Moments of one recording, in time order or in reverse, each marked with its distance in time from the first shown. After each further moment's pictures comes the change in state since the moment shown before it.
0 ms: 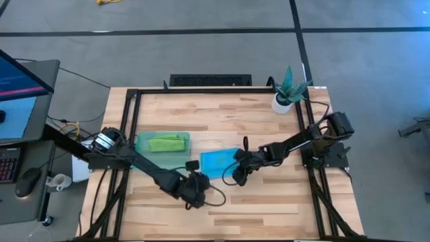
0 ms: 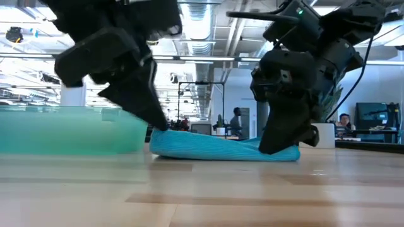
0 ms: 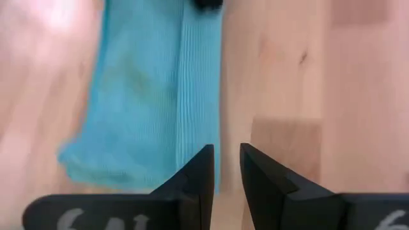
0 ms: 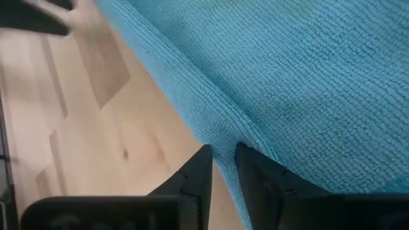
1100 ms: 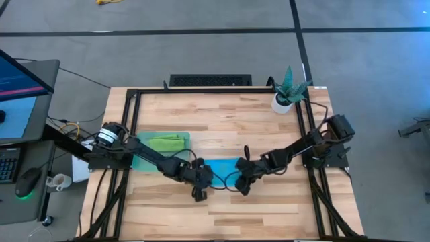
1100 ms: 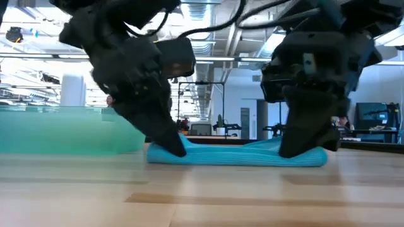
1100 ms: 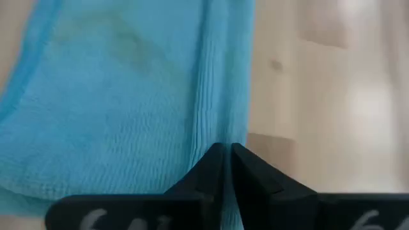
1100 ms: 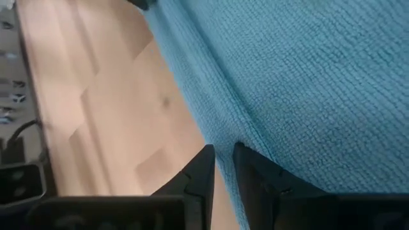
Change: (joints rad) left arm 0.156 -0.008 -0.197 0.378 0.432 -0.019; right arm 0.116 0.004 -0.001 0.020 -0.030 0.114
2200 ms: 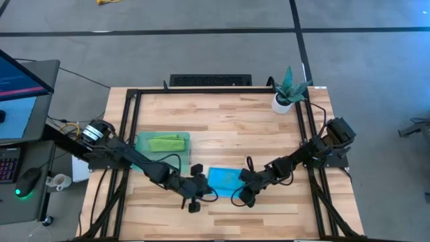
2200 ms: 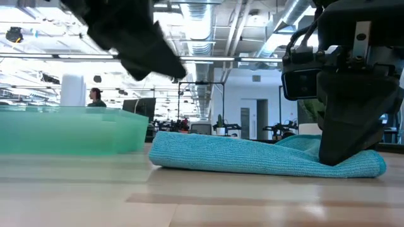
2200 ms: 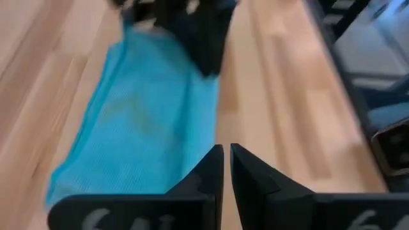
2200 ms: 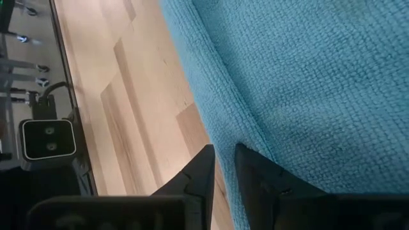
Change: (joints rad) left arm -0.126 -0.157 0.005 0.094 -0.141 0.088; right arm 0.127 0.002 -0.003 0.099 0.024 0.102
